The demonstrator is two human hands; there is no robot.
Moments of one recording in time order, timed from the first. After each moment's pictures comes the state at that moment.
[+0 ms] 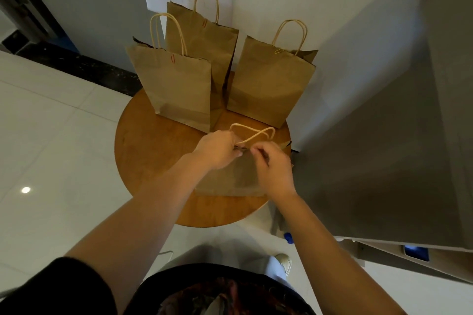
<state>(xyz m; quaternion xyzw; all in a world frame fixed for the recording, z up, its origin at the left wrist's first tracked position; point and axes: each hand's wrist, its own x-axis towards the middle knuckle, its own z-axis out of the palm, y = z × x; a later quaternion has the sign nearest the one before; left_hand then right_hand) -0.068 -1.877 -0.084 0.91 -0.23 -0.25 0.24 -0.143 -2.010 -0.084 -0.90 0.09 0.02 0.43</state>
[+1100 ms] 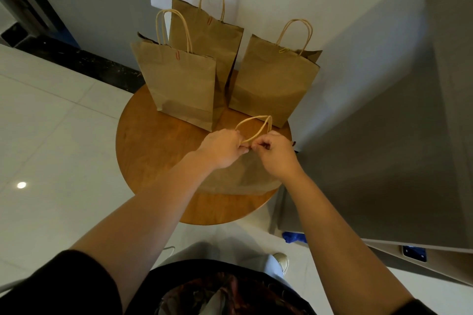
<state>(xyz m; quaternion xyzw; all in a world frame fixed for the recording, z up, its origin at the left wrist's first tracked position) -0.069 -1.877 -0.085 0.91 -0.23 -0.25 0.23 -0.112 -2.018 -0.075 -0.92 0.10 0.12 0.36</state>
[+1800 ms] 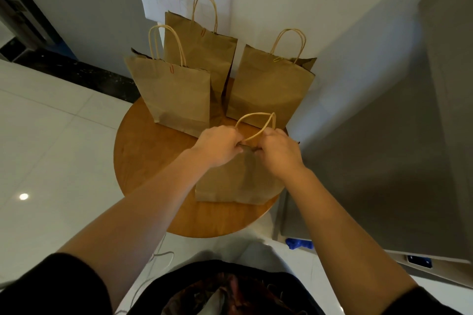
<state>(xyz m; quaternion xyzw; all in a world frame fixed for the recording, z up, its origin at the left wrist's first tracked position) -0.040 -1.879 -0.068 0.93 -0.29 -0.19 0.14 -0.085 -2.025 -0.060 -0.99 -0.01 0.10 0.07</state>
